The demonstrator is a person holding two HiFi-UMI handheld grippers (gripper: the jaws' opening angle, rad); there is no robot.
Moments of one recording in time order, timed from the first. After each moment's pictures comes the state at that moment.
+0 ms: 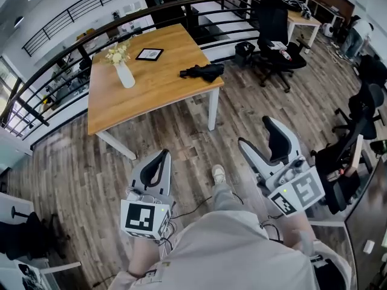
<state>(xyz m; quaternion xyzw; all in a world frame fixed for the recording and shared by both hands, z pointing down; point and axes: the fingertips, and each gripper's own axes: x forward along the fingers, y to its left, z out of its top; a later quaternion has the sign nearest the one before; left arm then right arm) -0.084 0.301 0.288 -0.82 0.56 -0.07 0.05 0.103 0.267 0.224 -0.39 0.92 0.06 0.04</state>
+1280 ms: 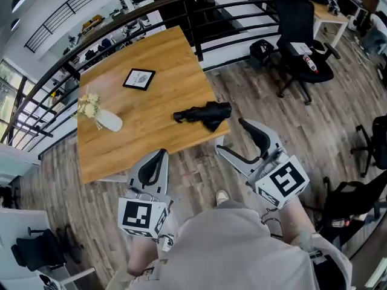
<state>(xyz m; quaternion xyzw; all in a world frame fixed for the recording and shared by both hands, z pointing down) -0.050 -0.186 0.318 -0.81 0.57 -0.15 0.00 0.093 -0.232 0.307 -0.28 0.96 -0.01 -0.05</state>
